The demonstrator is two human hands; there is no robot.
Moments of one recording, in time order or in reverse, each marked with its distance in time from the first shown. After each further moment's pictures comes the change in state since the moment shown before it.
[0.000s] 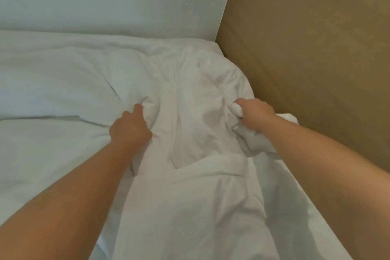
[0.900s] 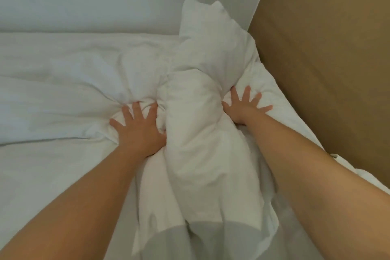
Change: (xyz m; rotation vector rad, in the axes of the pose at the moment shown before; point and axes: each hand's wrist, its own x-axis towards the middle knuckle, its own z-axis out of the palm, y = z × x) left_hand 0.099 -0.030 0.023 0.276 0.003 0.051; right_hand 0.146 -0.099 0.038 0.256 -0.168 0.136
